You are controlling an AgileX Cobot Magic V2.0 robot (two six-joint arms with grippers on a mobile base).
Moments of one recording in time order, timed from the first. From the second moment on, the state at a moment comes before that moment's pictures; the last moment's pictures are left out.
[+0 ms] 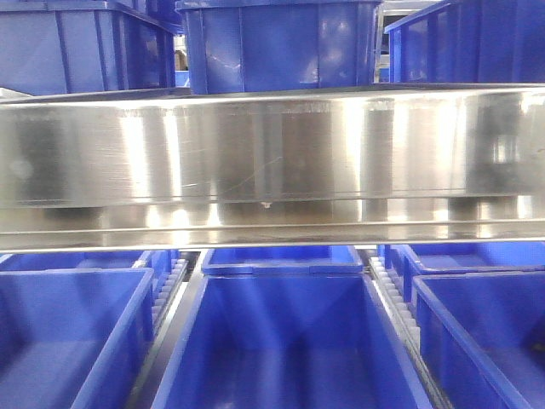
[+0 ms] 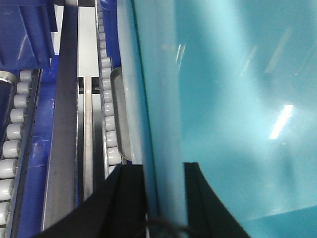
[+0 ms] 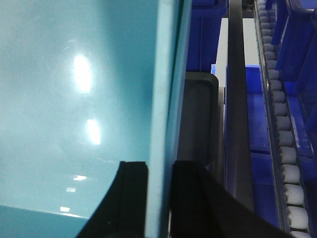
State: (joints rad) left arm -0.35 1.64 -2.17 0.11 1.23 -0.30; right arm 0.24 1.57 -2.07 0.02 1.16 0.16
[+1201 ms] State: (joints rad) left arm -0.35 1.64 -2.17 0.12 1.18 -0.29; right arm 0.24 1.57 -2.07 0.01 1.14 0.15
